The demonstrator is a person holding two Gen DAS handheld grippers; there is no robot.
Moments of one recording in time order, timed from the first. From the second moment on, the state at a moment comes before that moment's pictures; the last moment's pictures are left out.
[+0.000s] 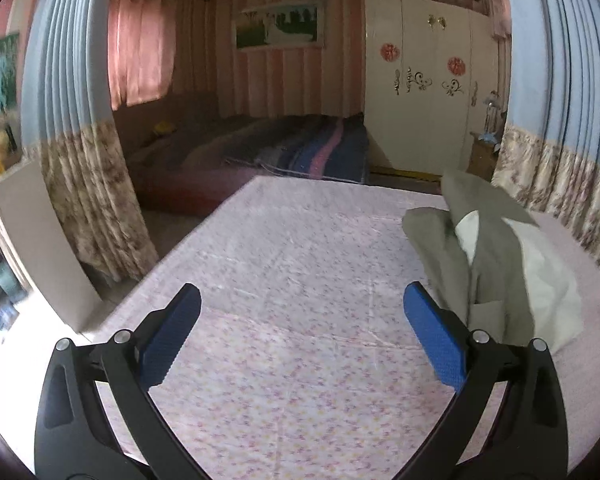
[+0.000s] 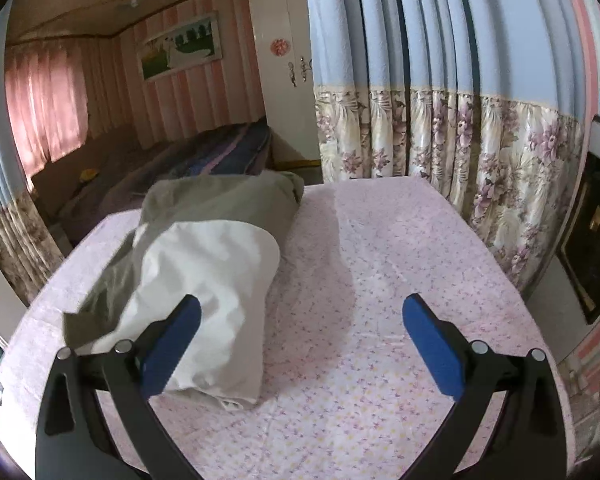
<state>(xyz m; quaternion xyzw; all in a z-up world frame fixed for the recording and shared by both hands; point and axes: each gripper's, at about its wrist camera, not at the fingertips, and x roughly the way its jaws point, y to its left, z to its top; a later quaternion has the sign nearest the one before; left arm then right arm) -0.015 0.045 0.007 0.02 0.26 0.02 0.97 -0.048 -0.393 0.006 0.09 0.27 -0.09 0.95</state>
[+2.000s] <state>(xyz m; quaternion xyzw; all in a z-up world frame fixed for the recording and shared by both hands) 0.002 -0.003 0.023 0.03 0.26 0.00 0.96 -0.070 -0.366 0.015 0.10 0.26 -0.10 0.95</state>
